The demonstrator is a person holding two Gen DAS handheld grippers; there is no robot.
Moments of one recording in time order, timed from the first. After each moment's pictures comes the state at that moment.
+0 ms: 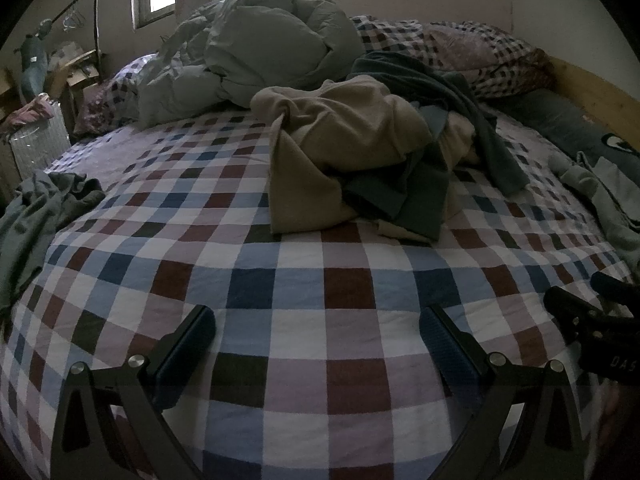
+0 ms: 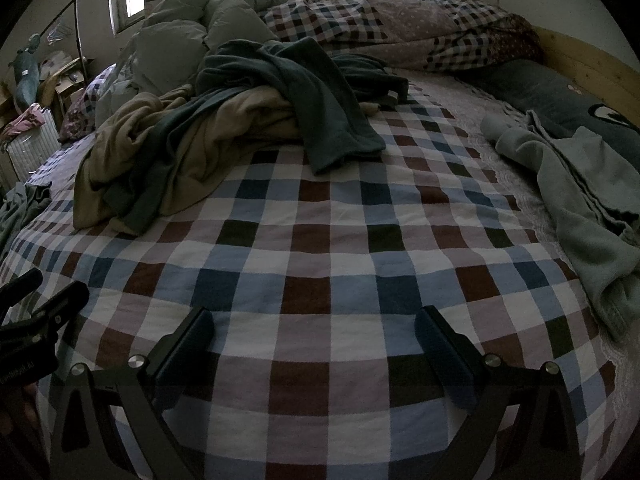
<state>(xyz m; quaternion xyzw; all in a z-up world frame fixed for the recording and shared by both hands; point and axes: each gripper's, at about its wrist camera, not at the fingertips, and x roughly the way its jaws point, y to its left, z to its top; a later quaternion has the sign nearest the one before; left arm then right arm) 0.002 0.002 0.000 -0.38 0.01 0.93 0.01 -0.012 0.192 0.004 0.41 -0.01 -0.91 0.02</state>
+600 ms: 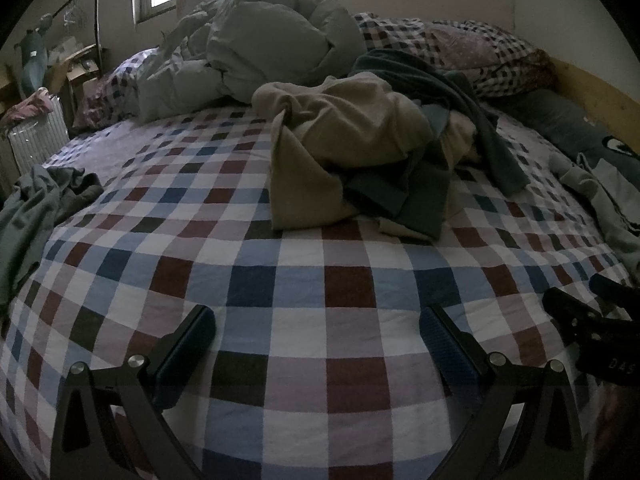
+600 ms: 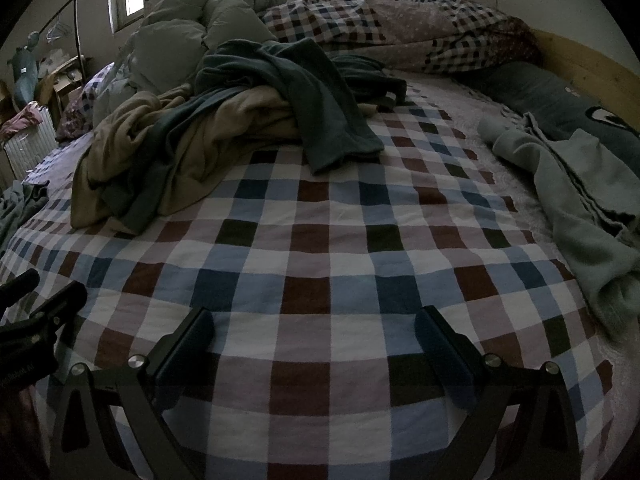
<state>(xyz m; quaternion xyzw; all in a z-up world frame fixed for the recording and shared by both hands) 0.000 -0.001 0.000 -0.39 0.00 0.92 0.02 -0.009 0.193 0.004 0.40 -0.01 -0.91 0.02</state>
